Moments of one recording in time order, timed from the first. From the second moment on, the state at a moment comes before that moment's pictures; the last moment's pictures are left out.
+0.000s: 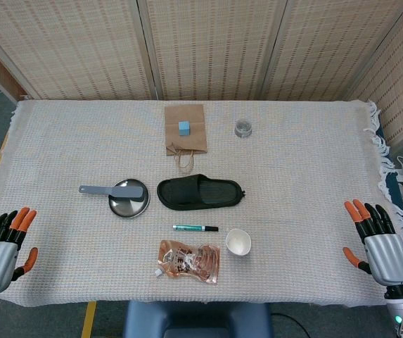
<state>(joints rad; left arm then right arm) -0.10 -1.17 -0.02 -1.56 1.58 1.53 0.10 0.07 -1.19 0.02 -1.51 -1.61 1.54 -0.06</state>
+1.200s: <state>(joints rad) -0.58 -1.46 -0.17 -1.27 1.32 0.93 0.40 0.08 -1.18 0.04 -1.53 -1.54 1.47 -0.06</state>
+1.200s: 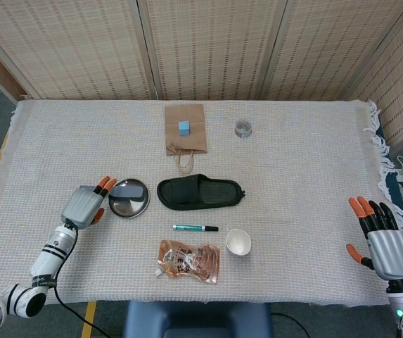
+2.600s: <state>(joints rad) -0.72 -1.66 -0.15 -1.00 1.22 0.86 0.40 0.08 -1.14 0.01 -1.55 -1.54 1.43 -0.03</state>
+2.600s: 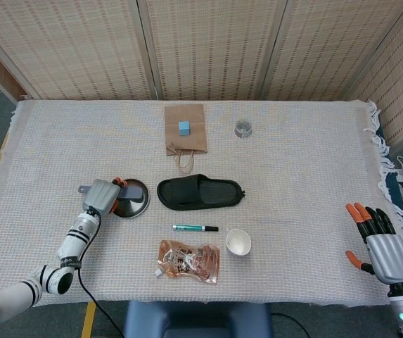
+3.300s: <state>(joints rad) -0.73 -1.69 -0.13 -0.95 1.28 0.91 0.35 0.08 -1.14 0.00 -1.56 -1.53 1.42 -0.03</state>
